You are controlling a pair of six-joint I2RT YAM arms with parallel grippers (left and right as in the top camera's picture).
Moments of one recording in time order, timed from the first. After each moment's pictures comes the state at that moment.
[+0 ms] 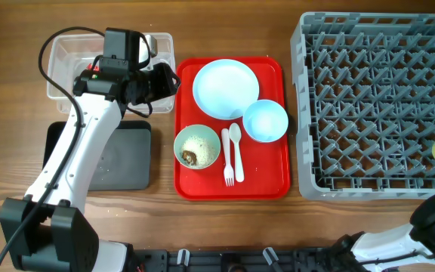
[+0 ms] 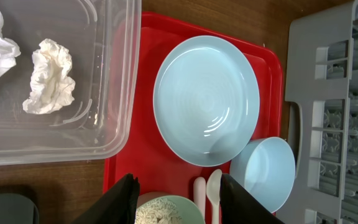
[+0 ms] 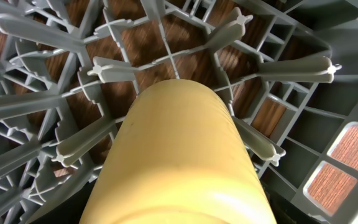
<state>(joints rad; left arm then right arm) -0.17 1.61 1.33 -0.72 0.31 -0.43 -0.80 1.76 1.40 -0.96 0.11 0.31</state>
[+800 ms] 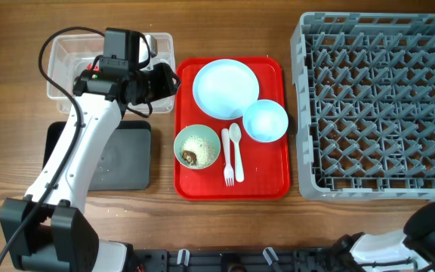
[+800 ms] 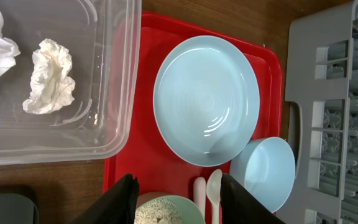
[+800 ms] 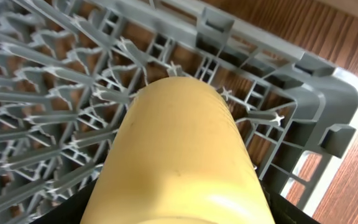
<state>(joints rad) -0.17 1.61 1.33 -0.72 0.31 -0.43 -0.80 1.69 1.53 -0.99 0.11 0.31</state>
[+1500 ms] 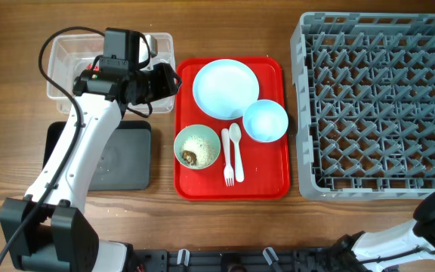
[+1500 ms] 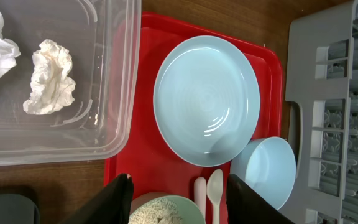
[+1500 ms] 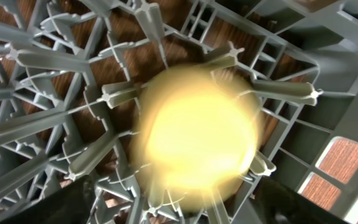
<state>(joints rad) -0.17 1.61 1.33 -0.72 0.31 -0.42 -0.80 1.80 1.48 -0.99 0.12 0.31</state>
